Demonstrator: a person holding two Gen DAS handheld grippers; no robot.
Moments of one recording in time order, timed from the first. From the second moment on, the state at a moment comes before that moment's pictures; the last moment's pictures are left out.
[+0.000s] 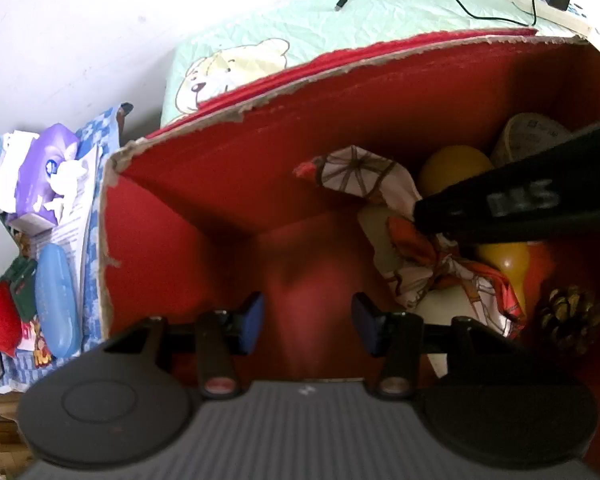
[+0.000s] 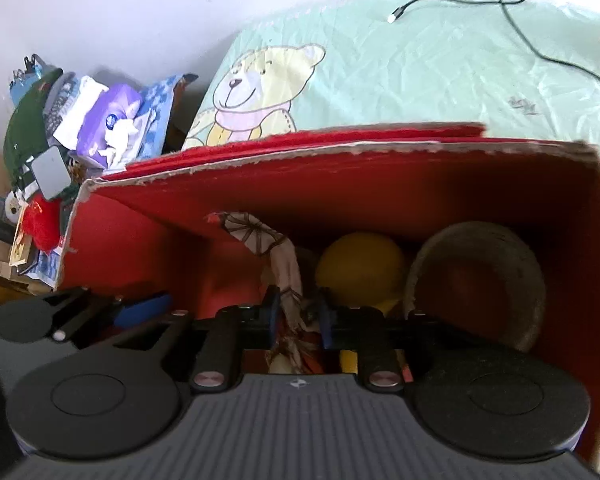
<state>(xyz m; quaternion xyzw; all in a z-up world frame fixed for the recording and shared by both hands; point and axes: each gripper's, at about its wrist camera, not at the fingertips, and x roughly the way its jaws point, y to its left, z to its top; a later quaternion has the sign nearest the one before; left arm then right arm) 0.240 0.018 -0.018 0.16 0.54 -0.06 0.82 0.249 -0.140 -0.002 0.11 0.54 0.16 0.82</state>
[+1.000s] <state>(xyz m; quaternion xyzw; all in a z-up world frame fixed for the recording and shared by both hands) 0.244 -0.004 -0.014 0.18 0.51 -0.05 0.84 0.232 -0.150 -0.004 0.07 0.48 0.11 0.86</state>
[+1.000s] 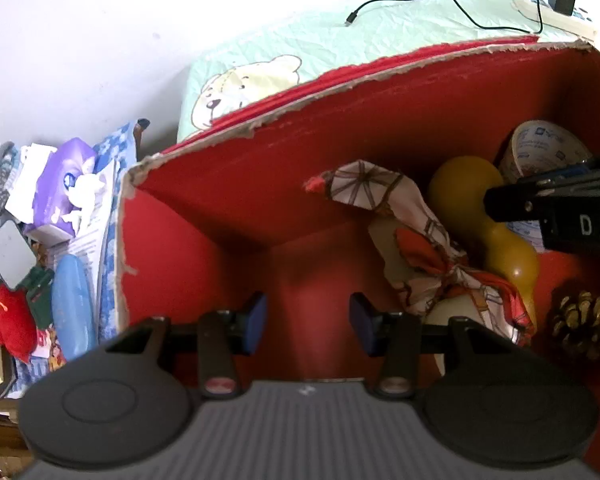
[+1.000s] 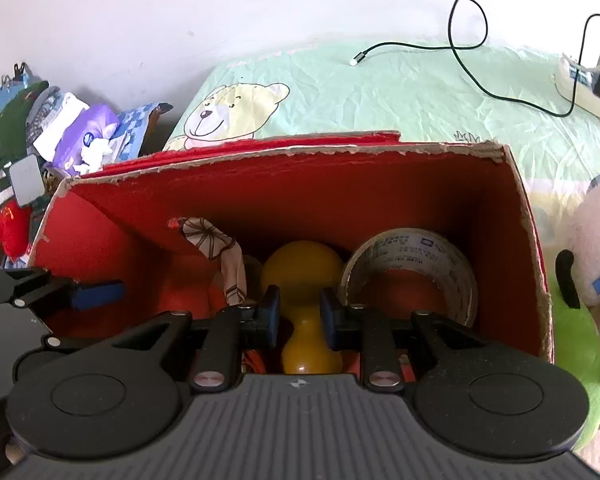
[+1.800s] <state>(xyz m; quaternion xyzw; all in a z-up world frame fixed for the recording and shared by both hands) 0.253 -0.014 -0.014 0.19 0.50 -0.03 0.84 0.228 -0.152 -0.002 0.06 0.47 0.10 0.87</state>
